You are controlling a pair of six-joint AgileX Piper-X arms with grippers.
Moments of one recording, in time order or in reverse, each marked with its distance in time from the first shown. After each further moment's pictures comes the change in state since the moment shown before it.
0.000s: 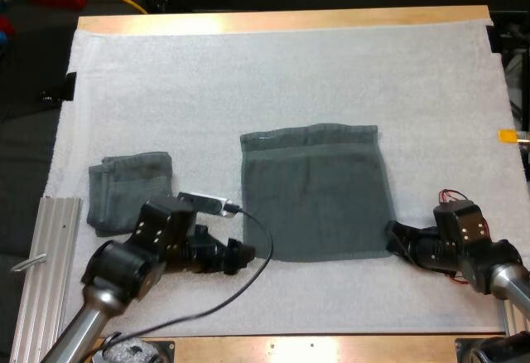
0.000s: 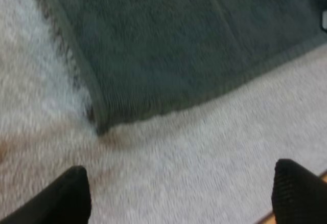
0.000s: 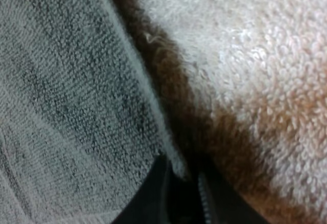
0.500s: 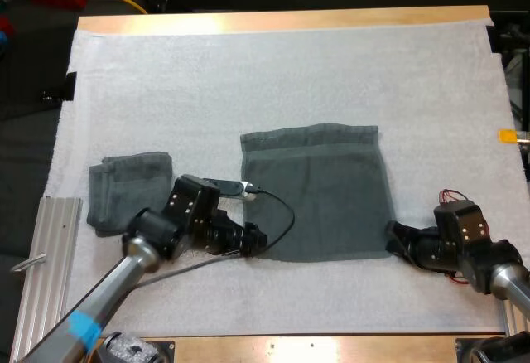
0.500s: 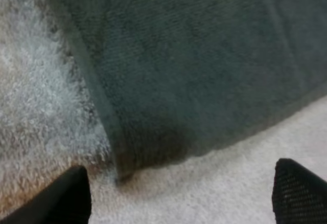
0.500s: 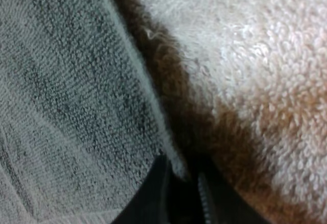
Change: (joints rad) left arm 0.000 0.324 0.000 -0.171 0.000 0.000; right arm 0.000 0.000 0.000 0.001 -0.014 -0.001
